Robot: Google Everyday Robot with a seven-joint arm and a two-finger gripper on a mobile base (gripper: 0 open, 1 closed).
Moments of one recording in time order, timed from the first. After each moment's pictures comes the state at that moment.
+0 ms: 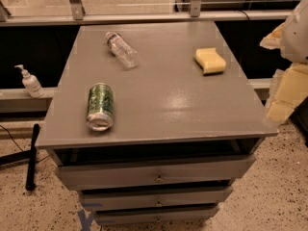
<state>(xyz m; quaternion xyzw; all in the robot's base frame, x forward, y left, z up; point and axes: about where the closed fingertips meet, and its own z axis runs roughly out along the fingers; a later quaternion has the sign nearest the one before) 0.438 -0.217 0.976 -0.60 0.78 -0.03 0.16</state>
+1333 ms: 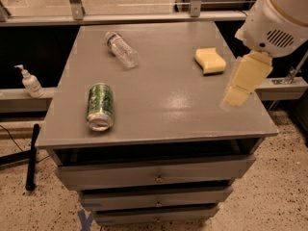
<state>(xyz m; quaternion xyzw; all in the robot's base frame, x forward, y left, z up) 0.466 -0.164 0.981 -0.57 0.80 -0.02 0.19</state>
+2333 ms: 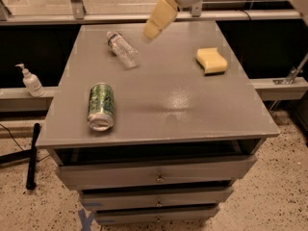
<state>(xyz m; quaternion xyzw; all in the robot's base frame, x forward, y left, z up) 0.637 -0.050 1.011 -0.45 0.84 0.03 0.30</state>
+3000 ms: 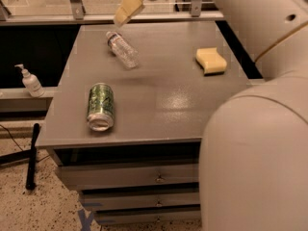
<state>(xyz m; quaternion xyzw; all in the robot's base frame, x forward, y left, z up) 0.738 0.012 0.993 -0.36 0.88 0.06 0.31</state>
